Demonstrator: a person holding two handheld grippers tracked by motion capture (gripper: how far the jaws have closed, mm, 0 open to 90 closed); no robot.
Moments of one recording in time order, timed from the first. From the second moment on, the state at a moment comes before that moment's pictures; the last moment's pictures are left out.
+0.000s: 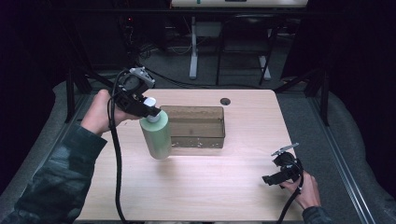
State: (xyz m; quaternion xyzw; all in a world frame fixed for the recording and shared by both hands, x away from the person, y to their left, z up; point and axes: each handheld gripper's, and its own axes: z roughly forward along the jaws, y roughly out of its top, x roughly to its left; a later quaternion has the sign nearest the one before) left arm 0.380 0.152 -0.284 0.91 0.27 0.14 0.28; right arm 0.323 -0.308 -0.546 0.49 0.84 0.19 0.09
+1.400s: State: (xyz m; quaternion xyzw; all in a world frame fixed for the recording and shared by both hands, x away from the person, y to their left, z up) left arm 0.403 0.126 -0.242 0.91 0.26 0.17 0.28; right arm 0.321 -0.311 -0.545 0.50 0.84 0.19 0.09
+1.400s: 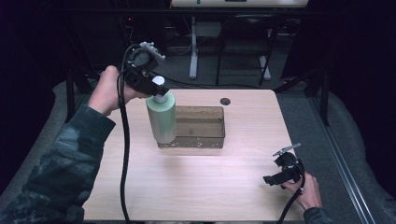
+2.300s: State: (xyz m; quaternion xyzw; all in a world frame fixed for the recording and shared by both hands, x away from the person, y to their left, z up) left arm 0.432 0.117 -0.243 0.90 0.29 0.19 0.26; right arm 0.321 -0.311 -0.545 0.49 0.84 0.20 0.10
